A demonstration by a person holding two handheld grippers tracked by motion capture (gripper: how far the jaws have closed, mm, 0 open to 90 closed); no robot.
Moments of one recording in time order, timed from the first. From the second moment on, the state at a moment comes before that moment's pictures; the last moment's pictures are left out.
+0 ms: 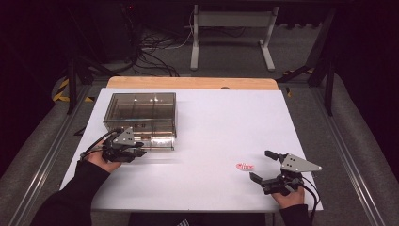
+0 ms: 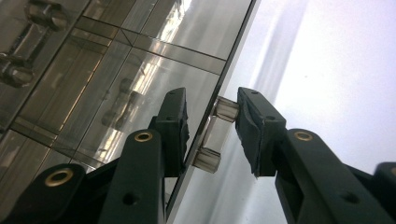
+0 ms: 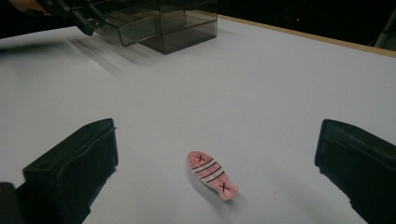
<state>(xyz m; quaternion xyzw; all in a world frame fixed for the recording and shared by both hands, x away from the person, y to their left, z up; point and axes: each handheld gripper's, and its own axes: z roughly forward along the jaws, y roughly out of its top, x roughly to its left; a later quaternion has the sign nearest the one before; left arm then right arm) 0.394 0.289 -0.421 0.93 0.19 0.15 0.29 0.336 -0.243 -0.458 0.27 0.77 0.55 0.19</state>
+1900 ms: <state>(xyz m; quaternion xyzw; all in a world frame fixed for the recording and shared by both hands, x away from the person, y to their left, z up) 0.353 0.291 -0.402 0.86 0.23 0.17 0.43 0.337 -0.241 -0.458 0.27 0.77 0.54 0.19</state>
